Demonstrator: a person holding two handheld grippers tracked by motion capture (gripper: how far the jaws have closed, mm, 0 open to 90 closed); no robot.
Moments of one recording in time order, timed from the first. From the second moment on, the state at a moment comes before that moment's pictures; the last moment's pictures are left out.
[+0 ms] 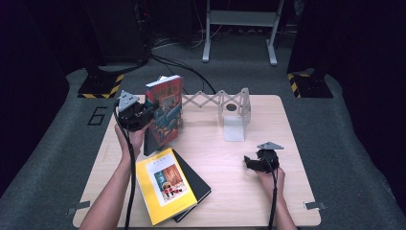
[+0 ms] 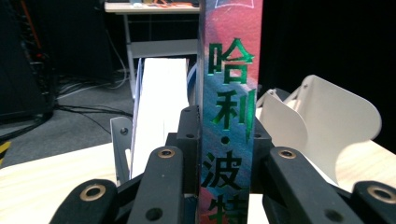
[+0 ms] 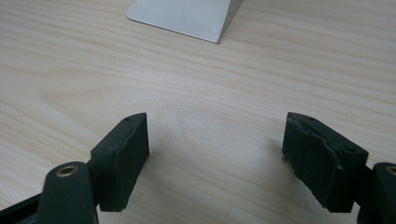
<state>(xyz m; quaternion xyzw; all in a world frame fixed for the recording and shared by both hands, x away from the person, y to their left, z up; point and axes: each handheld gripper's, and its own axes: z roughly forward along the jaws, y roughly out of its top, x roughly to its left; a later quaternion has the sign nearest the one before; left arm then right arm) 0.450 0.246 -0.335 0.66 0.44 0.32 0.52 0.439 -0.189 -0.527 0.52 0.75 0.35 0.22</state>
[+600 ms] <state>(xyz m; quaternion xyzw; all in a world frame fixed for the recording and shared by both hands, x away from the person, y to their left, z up) 0.465 0.220 -0.350 0.63 0.45 0.35 0.53 0.439 -0.188 -0.527 0.52 0.75 0.35 0.22</state>
